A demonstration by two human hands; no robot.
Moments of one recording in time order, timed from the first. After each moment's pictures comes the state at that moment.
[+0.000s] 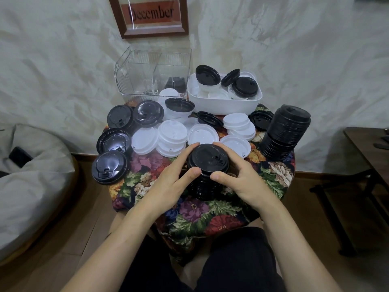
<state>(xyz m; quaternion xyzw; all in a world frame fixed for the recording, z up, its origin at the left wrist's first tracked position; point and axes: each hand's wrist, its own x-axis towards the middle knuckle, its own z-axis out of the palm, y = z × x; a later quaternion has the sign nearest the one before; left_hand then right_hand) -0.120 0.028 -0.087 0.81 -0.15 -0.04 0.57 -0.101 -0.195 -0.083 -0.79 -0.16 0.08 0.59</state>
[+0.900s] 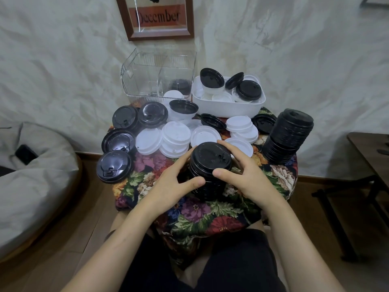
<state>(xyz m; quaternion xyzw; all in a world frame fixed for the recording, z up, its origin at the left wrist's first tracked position) -0.124 0.034 -0.089 0.80 -0.14 -0.06 0.58 -0.103 -0.196 -0.062 -0.81 -0.15 0.08 0.56</state>
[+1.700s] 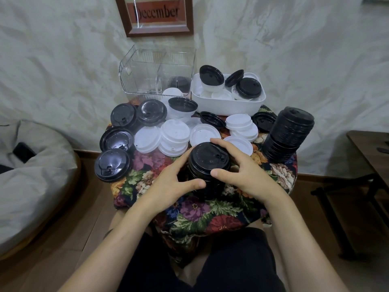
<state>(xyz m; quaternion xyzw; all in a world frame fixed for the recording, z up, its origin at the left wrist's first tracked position) -0.121 0.036 -0.086 0.79 -0.14 -0.08 0.58 -0.095 -0.198 -0.054 -0.82 -0.18 0.12 0.52</state>
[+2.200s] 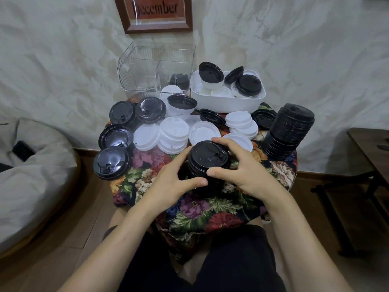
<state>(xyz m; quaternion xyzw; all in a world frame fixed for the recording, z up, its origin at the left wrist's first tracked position) -0.123 0.030 -0.089 0.82 -0.13 -0.03 0.56 -0.098 -0.195 -0.051 -0.84 -0.16 0.09 0.50</state>
